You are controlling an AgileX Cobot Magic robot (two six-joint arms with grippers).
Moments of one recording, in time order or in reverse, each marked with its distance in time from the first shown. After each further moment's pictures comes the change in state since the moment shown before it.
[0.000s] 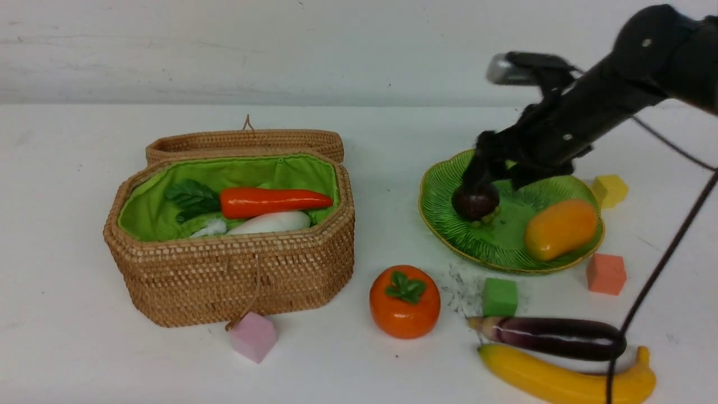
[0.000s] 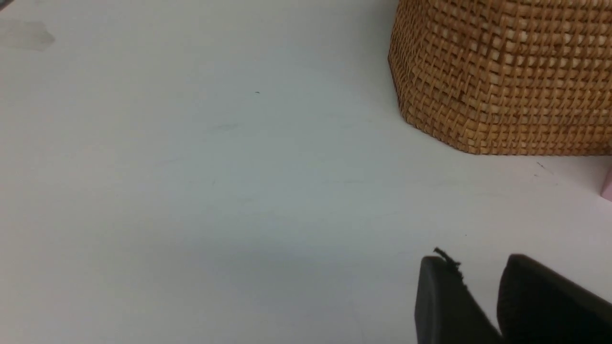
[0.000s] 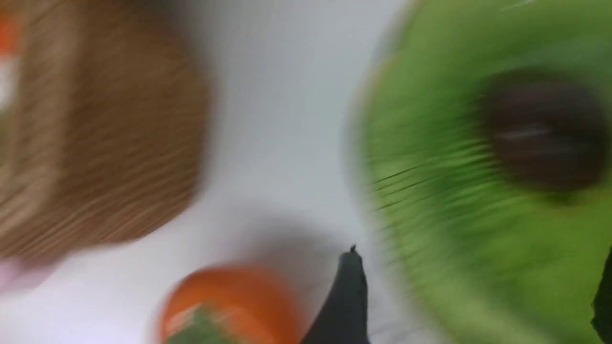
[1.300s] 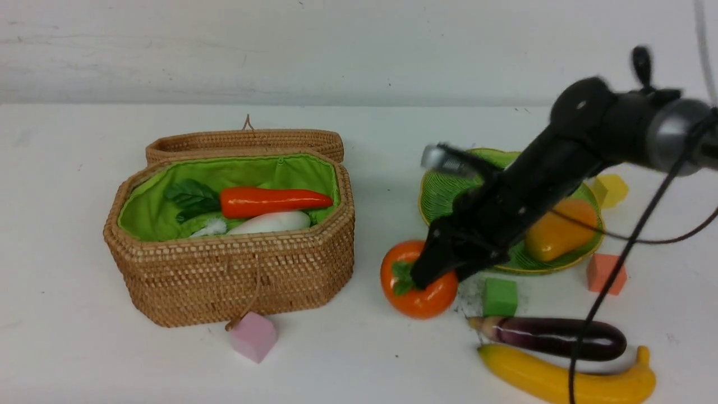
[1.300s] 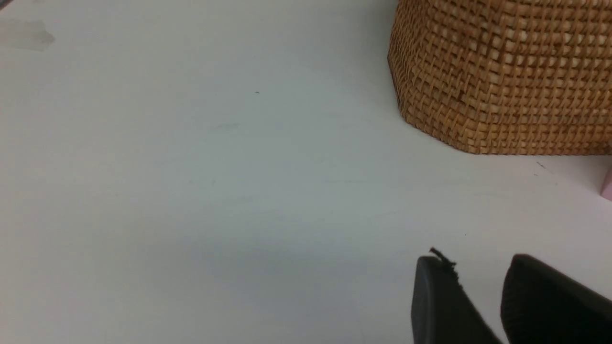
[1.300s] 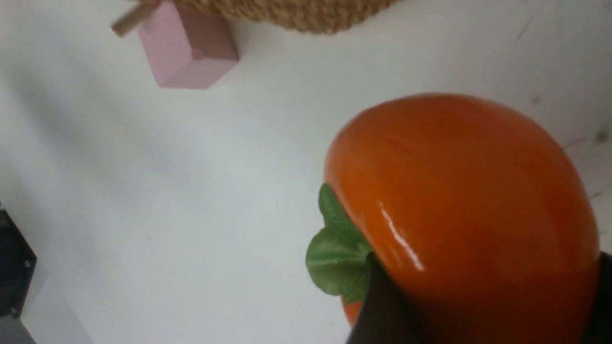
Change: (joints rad) right arm -0.006 0.025 0.125 0.243 0.176 -0.221; left arm 0.000 0.000 0.000 0.000 0.000 0.000
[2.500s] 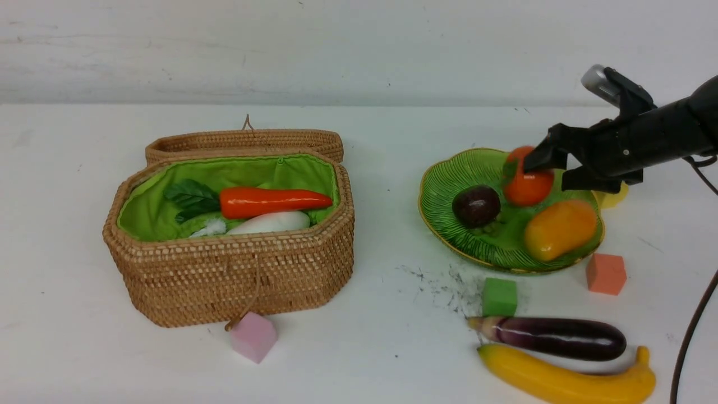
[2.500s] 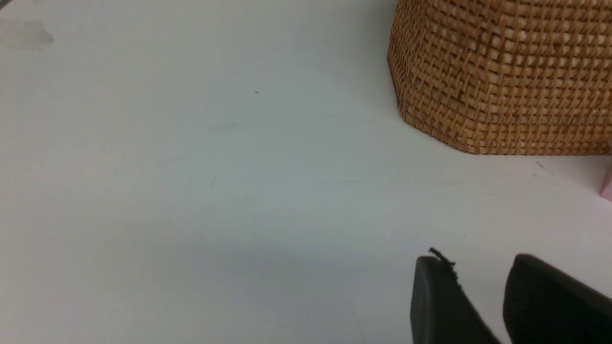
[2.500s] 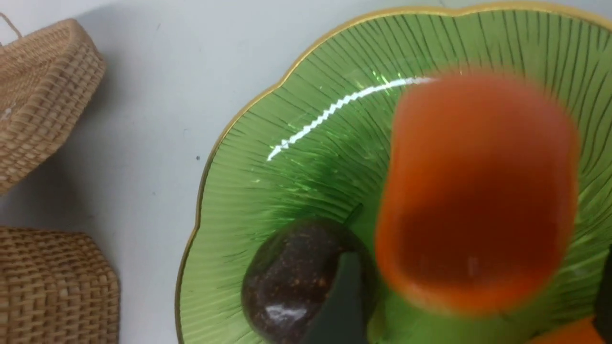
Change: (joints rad) right arm -0.322 0.089 -0.056 0.132 -0.429 0.047; left arm 0.000 0.000 0.000 0.000 0.000 0.000
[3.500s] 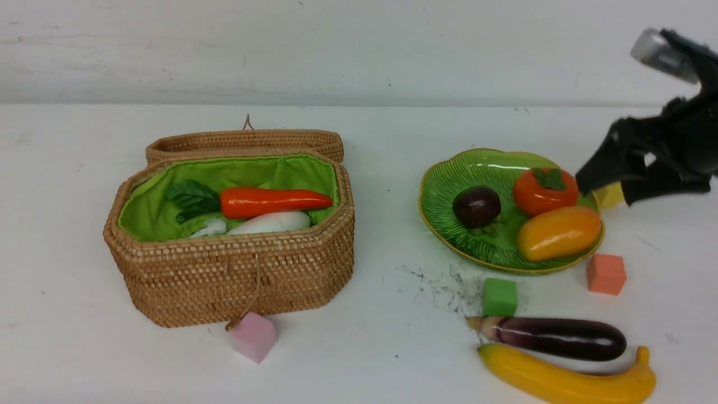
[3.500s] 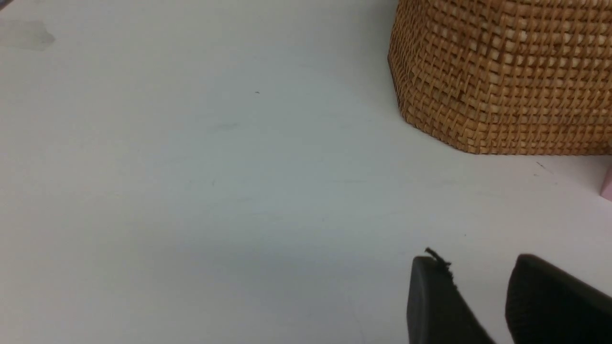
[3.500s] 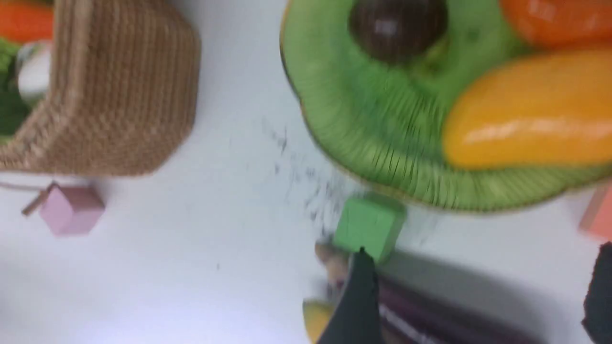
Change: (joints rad) right arm 0.010 -0.453 0.256 -0.265 0.343 0.107; left arm 0.000 0.000 0.000 0.000 0.000 0.000
